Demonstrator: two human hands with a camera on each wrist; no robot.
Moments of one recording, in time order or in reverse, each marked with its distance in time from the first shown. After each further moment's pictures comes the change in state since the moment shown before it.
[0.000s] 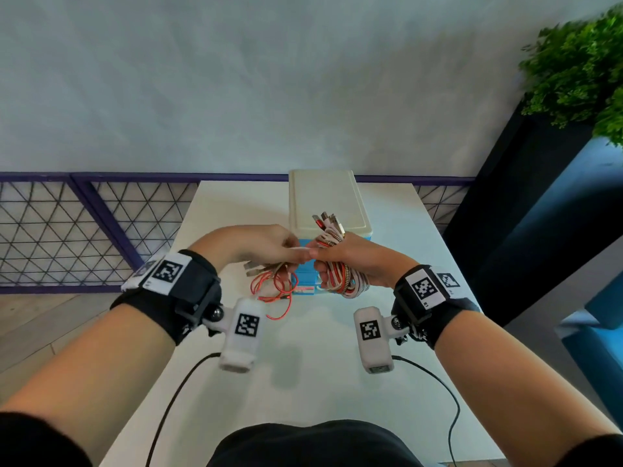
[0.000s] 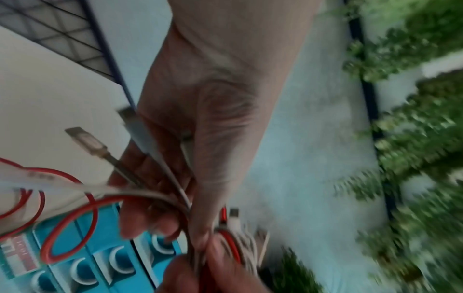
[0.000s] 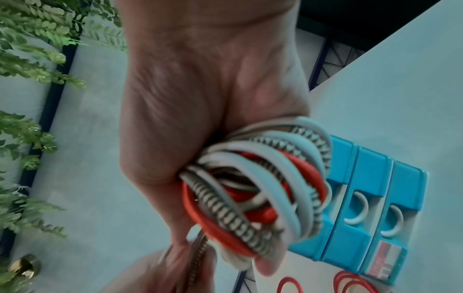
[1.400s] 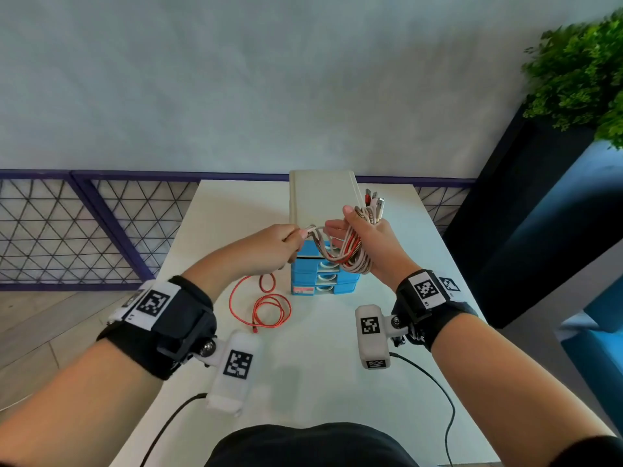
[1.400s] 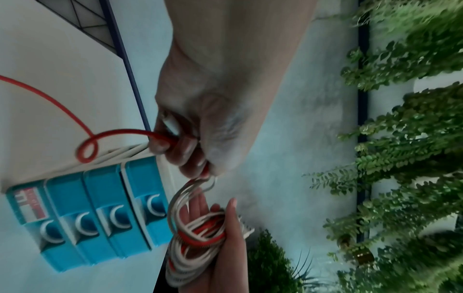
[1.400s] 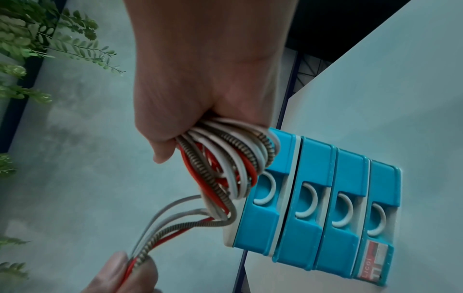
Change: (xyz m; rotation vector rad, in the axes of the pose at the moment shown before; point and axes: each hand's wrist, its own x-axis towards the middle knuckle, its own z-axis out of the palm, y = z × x) left_hand -0.017 0.009 0.016 -0.212 0.226 0.067; right_hand 0.013 0.012 -0.016 0.385 0.459 -0.212
